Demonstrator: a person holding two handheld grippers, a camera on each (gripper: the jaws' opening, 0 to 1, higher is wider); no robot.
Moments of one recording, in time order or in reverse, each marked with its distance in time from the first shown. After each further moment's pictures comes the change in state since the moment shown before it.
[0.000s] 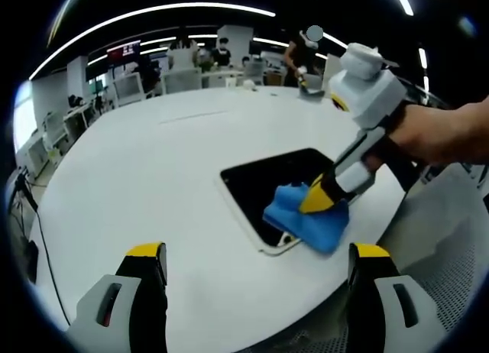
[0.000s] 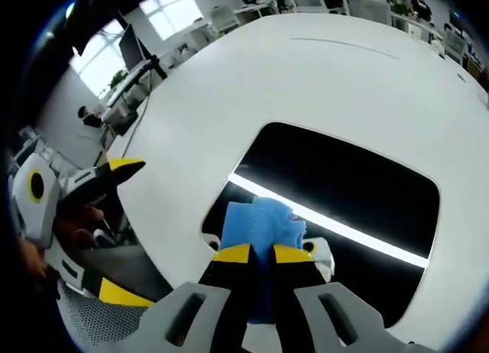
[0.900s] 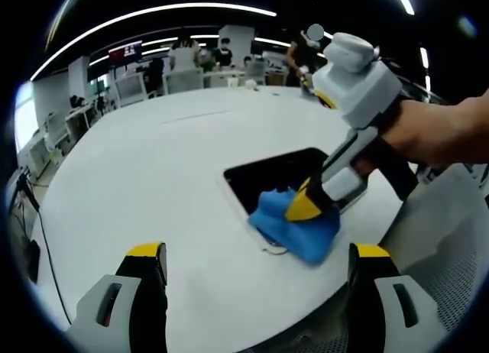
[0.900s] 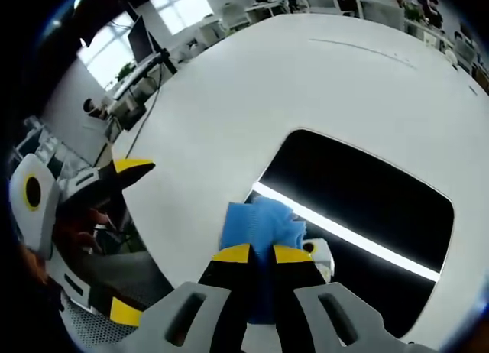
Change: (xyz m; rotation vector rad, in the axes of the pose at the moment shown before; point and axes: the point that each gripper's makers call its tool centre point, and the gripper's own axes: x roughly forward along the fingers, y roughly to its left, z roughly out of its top) left arm -0.001 0.004 -0.001 -0.001 0.001 0.013; right arm 0.012 0.020 0.012 -0.049 0.010 0.023
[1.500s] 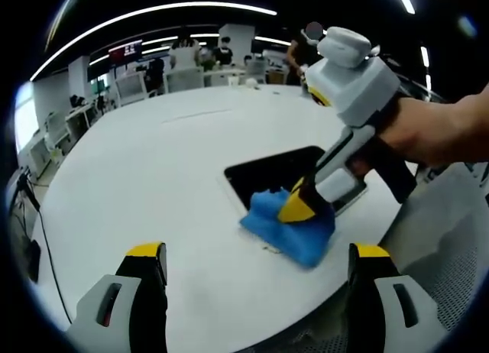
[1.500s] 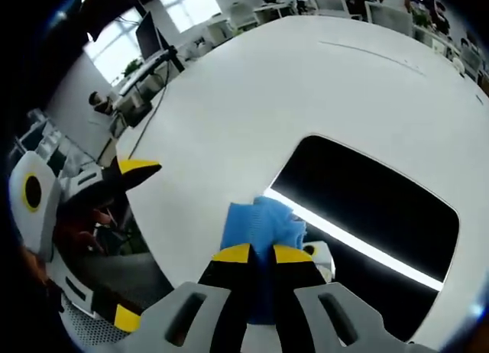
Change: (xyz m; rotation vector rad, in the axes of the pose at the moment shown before) left arm 0.000 0.000 -0.002 0.002 0.010 0.002; right arm 0.004 0.008 0.005 -0.028 -0.009 0.024
